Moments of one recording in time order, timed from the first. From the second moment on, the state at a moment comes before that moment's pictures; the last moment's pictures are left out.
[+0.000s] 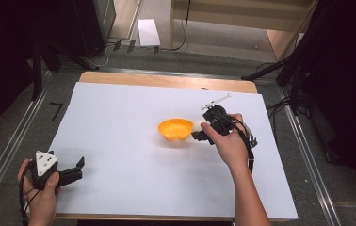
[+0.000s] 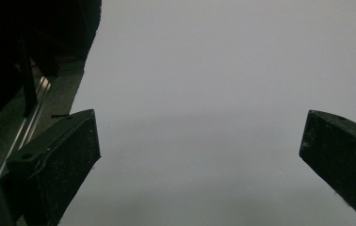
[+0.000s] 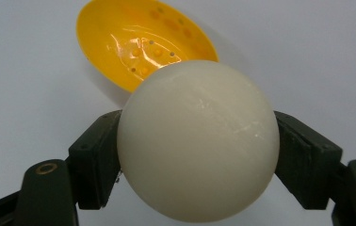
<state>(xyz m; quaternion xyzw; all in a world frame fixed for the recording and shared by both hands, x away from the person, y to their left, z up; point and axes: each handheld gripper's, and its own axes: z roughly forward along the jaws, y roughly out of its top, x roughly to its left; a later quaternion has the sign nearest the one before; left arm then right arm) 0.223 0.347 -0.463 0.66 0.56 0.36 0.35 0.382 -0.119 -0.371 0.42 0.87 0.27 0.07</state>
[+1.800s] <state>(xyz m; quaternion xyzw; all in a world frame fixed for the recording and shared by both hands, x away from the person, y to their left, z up) 0.224 0.345 -0.464 0.66 0.56 0.36 0.34 0.411 -0.054 -0.381 0.42 0.87 0.27 0.05</state>
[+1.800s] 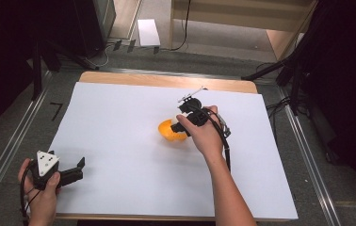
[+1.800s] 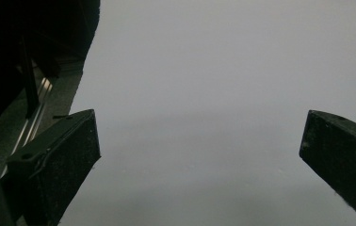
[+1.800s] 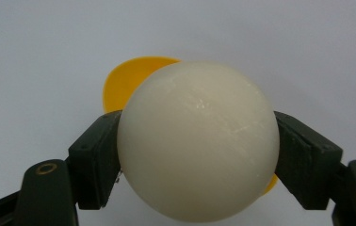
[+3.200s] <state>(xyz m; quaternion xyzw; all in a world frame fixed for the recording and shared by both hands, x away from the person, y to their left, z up) 0.224 0.345 -0.464 0.66 0.56 0.36 0.34 0.420 -0.042 -0.403 0.49 0.83 0.26 0.03</state>
